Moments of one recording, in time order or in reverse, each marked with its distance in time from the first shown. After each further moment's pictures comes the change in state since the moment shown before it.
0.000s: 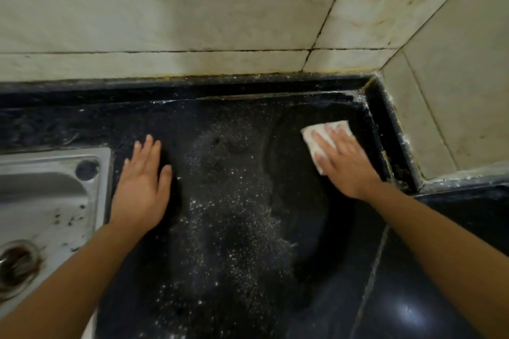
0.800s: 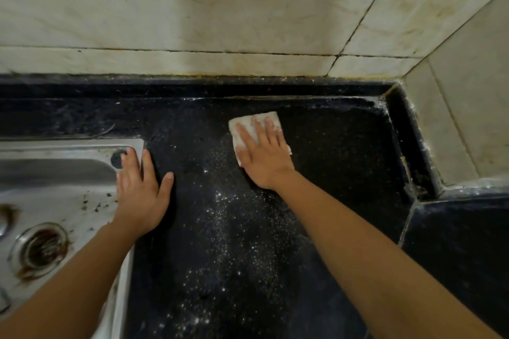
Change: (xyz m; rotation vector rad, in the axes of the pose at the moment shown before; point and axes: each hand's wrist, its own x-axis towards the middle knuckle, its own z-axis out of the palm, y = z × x) left_hand -0.021 -0.050 -0.001 0.061 -0.059 -0.261; right_hand 0.048 -0.193 0.001 0.114 -0.082 -0.148
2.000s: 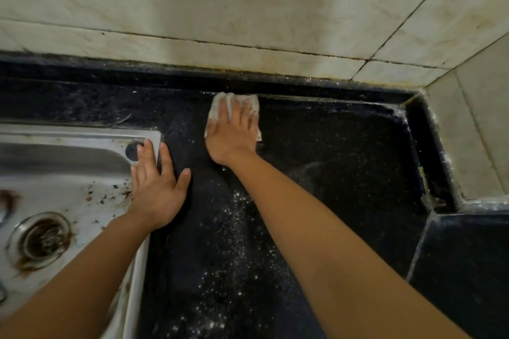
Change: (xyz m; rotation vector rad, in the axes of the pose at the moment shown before) left_hand 0.004 -0.002 -0.006 -0.072 -0.146 -0.030; right_hand 0.064 -0.106 0.004 0.088 0.054 0.146
